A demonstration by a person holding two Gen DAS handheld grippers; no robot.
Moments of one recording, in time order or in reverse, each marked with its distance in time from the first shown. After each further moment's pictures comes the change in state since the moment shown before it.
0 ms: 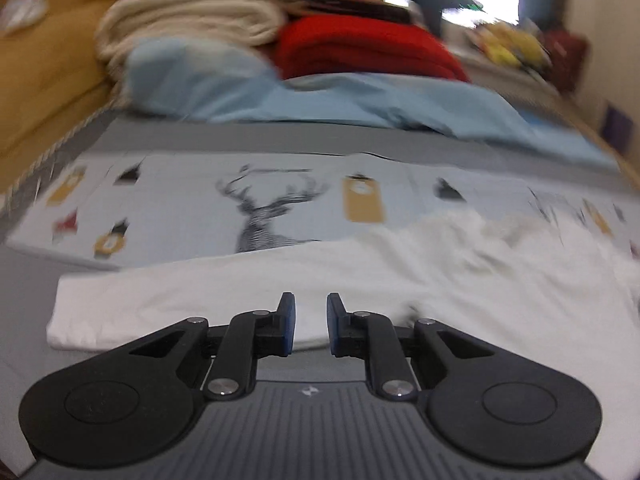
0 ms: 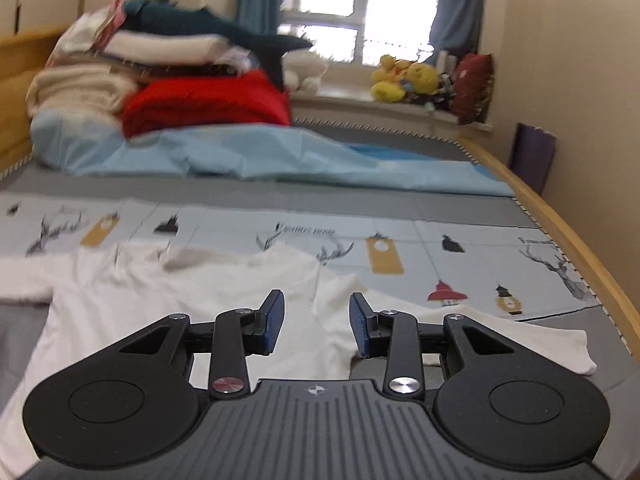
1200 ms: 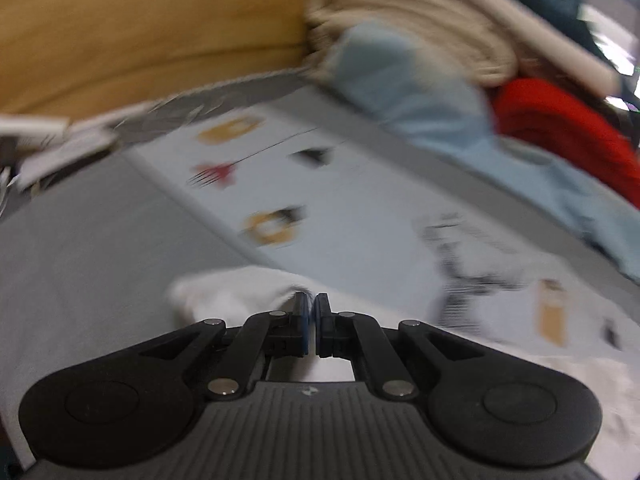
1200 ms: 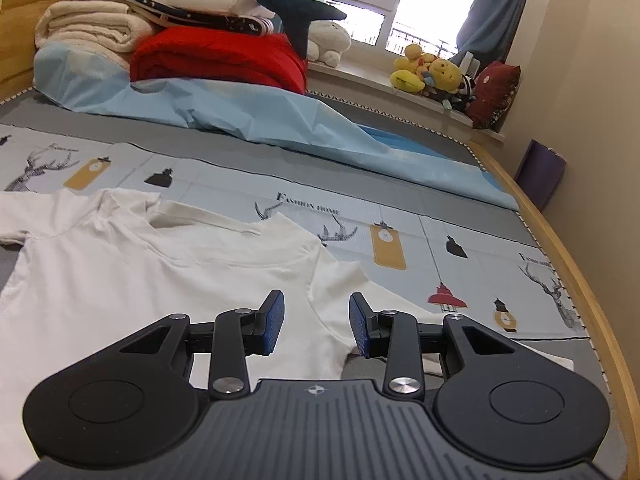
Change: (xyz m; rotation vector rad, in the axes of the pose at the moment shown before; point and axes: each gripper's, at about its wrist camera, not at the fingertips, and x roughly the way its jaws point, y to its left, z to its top) left arm 0.051 0.109 0.018 -0.397 -0.075 0.315; right arm 0.033 0.027 0.001 -0.126 0.053 -0.035
